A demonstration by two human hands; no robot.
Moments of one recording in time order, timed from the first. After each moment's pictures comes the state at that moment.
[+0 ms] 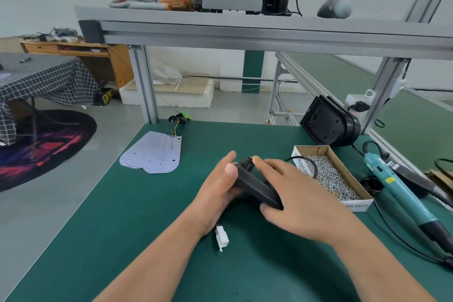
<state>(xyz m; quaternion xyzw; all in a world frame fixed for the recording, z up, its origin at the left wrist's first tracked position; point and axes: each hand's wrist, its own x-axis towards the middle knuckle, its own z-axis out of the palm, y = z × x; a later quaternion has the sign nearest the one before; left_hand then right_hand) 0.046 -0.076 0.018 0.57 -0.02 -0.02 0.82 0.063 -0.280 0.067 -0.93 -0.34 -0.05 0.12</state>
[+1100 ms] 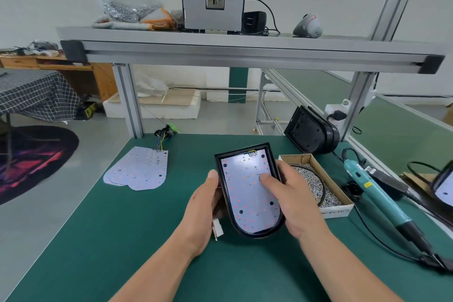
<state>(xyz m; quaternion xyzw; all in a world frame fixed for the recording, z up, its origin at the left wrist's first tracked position) 0.047 -0.082 0.018 0.63 0.03 -0.02 0.78 0.089 -0.272 0.037 -0.70 -0.09 -0.02 0.71</state>
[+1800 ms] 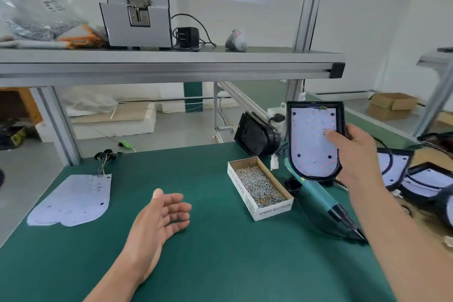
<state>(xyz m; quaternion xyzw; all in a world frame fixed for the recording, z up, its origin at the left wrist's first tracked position) 0.064 -0.074 -0.001 0.61 0.04 0.02 0.79 0.111 -0.475 0.122 -0.67 0.07 -0.31 0.67</state>
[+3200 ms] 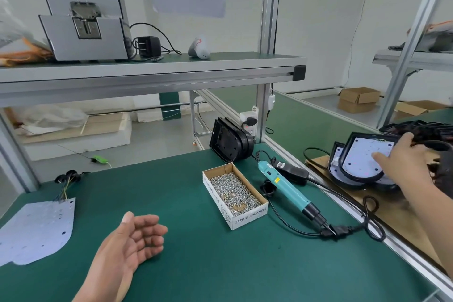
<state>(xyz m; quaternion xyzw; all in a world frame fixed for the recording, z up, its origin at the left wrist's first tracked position) 0.076 -0.070 -0.008 0.59 0.01 -0.04 0.81 0.097 -0.696 0.088 -0.84 0.39 -0.28 0.26</state>
